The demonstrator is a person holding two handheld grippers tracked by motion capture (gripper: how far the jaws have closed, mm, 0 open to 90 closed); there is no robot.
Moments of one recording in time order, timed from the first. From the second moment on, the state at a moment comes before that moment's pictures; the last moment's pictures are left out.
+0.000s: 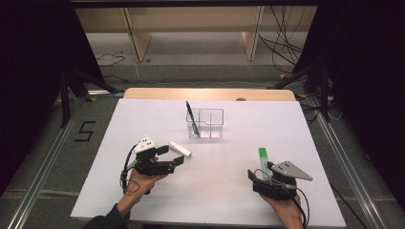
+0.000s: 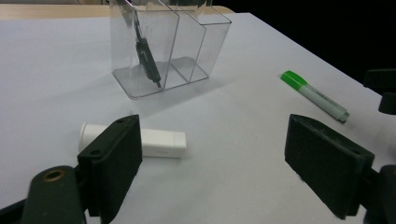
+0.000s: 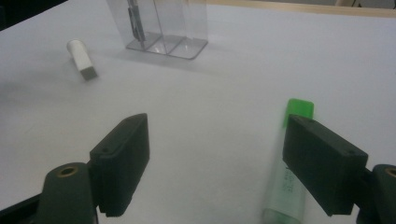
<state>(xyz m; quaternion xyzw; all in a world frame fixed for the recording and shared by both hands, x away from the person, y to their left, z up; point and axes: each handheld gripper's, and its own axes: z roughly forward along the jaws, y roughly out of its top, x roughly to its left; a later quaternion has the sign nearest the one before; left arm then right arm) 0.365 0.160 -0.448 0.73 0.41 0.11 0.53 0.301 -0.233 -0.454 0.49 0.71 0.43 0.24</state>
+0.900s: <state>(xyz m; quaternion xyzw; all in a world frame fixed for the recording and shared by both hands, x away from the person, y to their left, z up) 0.349 0.164 -0.455 0.74 0.39 0.12 0.54 0.367 -0.249 -0.442 0.55 0.74 0.34 0.19</state>
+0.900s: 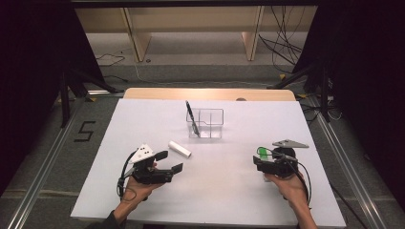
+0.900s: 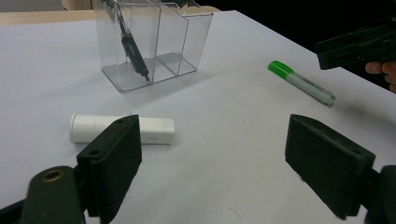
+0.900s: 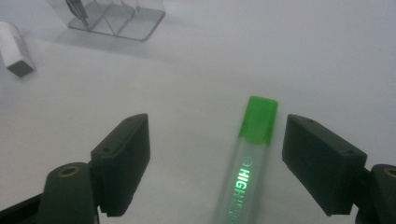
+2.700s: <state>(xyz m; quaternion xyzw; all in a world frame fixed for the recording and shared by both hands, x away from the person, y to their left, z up) 0.328 0.170 -0.463 0.76 0.37 0.14 0.52 0.424 -0.241 -0.465 0.57 0.79 0.19 0.15</state>
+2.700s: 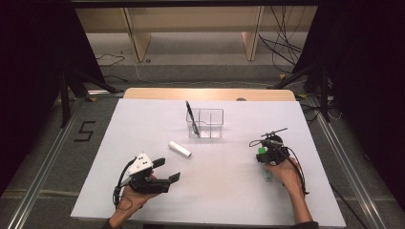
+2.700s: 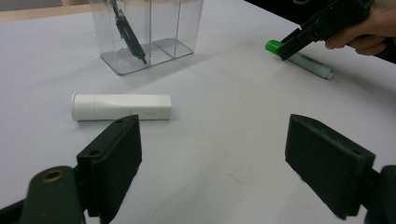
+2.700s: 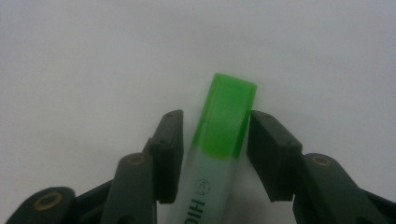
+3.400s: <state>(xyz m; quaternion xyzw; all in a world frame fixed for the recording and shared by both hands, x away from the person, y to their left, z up) 0.331 0.174 -0.465 0.76 0.37 0.14 0.52 0.436 -0.240 -0.461 0.56 0.80 0.15 0.12</state>
